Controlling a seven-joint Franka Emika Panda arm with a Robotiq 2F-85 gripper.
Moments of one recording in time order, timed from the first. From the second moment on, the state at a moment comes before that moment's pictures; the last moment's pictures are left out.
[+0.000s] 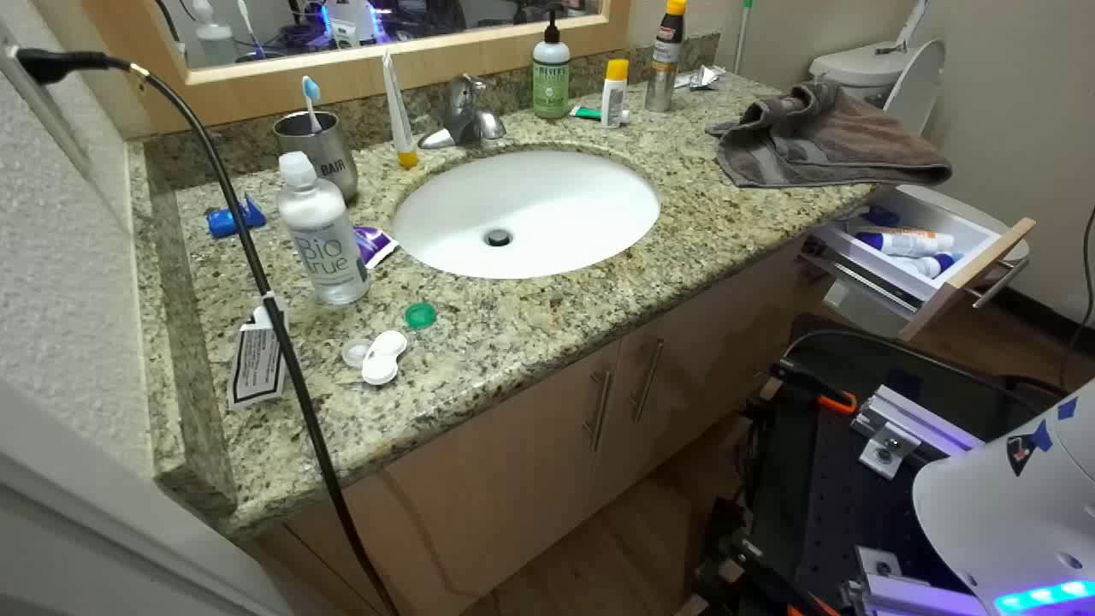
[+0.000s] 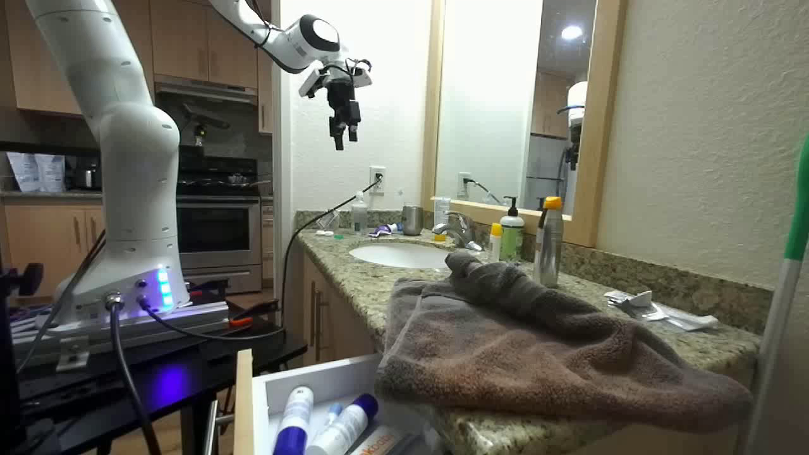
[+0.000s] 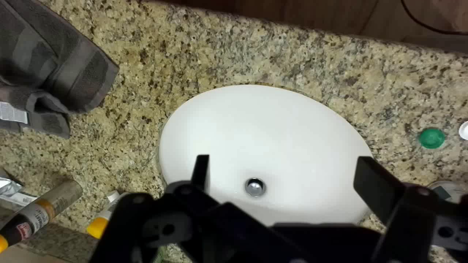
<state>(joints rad) -0.13 -0.34 0.03 -2.20 -0.23 1.86 0.24</state>
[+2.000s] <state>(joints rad) -0.50 0.03 -0.55 -2.25 0.04 2.13 0.38</state>
